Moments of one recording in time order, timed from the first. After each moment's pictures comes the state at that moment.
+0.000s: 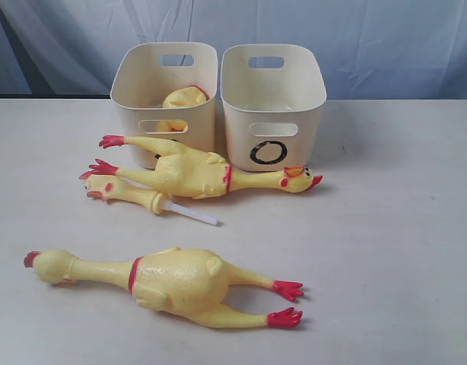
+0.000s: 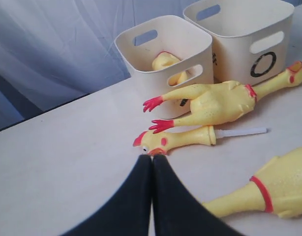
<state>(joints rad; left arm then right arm) -0.28 0.32 -0.55 -0.02 0.67 0.26 0.12 0.60 -0.63 0.59 0.63 -0.50</state>
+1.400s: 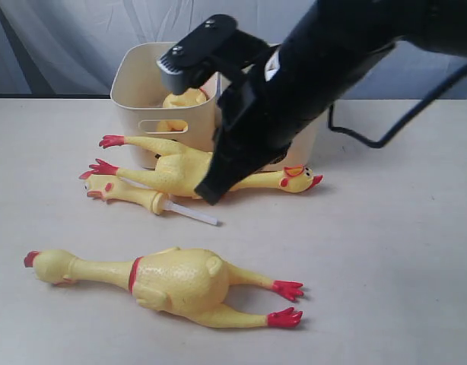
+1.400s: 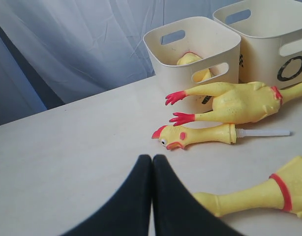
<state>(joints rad) -0.28 0.16 -0.47 0.11 0.70 0.11 0.76 1.61 -1.35 0.21 0.86 -0.48</state>
